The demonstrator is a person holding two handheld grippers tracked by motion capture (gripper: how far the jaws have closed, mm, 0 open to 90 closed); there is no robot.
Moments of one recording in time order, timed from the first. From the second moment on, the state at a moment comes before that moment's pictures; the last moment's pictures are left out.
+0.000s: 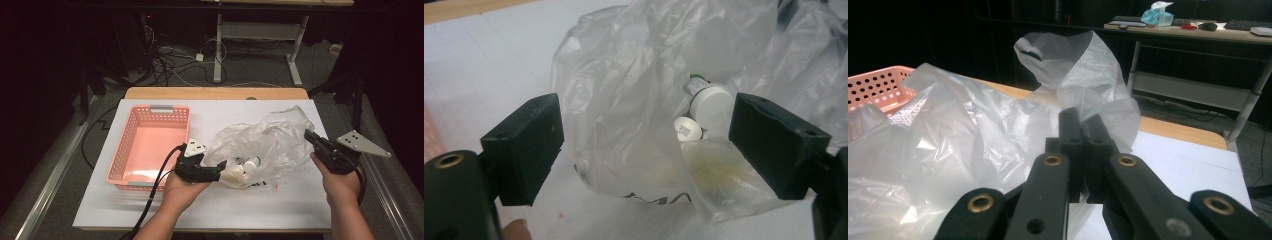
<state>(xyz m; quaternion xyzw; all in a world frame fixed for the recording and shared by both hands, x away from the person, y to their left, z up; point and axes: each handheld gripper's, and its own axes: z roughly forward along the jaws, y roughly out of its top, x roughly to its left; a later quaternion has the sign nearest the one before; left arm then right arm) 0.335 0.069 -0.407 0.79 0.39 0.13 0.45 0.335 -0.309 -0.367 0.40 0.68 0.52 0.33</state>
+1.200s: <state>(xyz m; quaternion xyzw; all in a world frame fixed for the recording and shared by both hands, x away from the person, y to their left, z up) 0.349 0.053 -0.341 0.70 0.36 0.25 0.57 0.352 -0.317 -0.306 0.38 0.62 0.55 0.40</state>
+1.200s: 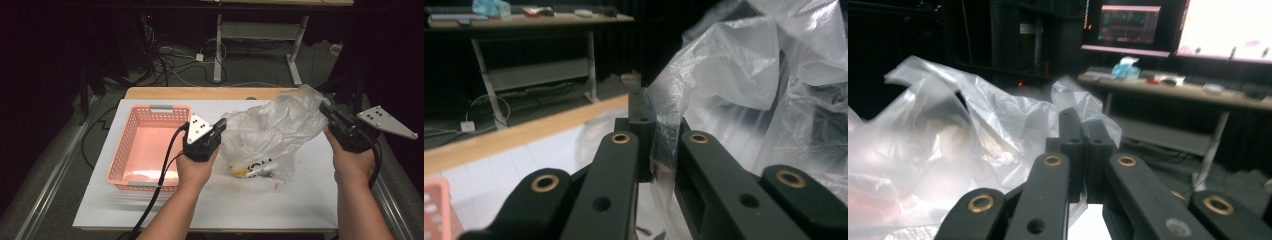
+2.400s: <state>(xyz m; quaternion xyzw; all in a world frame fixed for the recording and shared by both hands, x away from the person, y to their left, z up) 0.371 0.046 -0.303 0.71 0.34 0.28 0.54 0.363 -0.325 -0.247 0.37 0.61 0.55 0.43</state>
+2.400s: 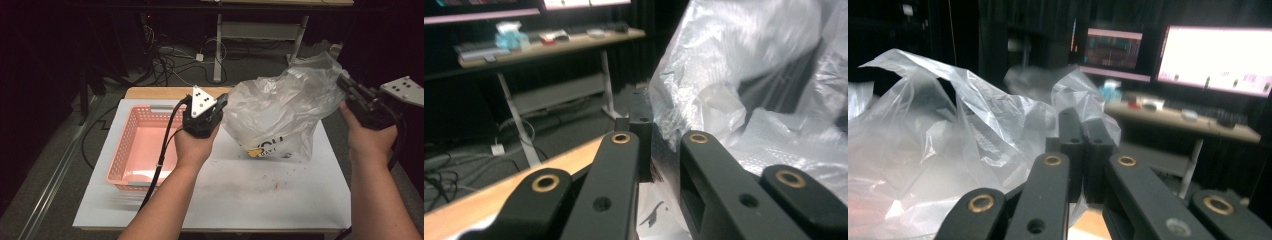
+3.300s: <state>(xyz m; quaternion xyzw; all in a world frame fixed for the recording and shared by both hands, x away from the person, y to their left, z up) 0.311 0.047 -0.418 0.78 0.32 0.16 0.51 0.295 -0.332 -0.417 0.41 0.68 0.53 0.29</state>
